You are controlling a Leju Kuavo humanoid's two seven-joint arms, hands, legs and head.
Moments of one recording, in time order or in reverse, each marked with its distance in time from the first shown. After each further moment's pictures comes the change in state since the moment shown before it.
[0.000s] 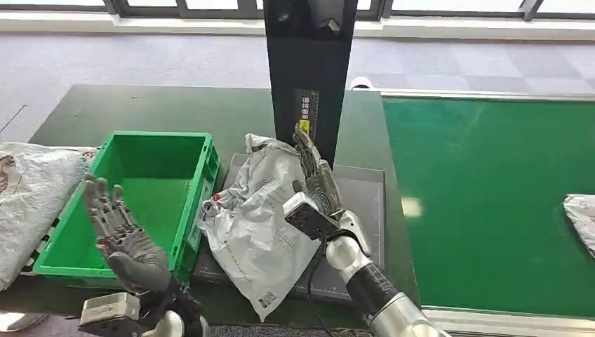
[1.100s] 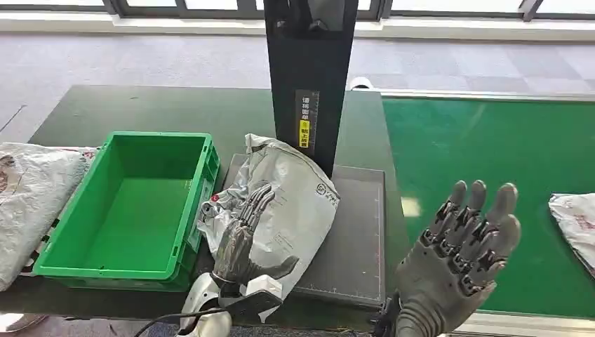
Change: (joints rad) left arm -0.149 0.046 -0.072 0.528 -0.595 -0.315 0.248; right arm 0.515 -0.170 0.078 -1.075 0.263 -0.498 -0.015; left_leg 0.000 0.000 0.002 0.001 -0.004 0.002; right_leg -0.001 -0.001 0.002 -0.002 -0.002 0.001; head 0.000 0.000
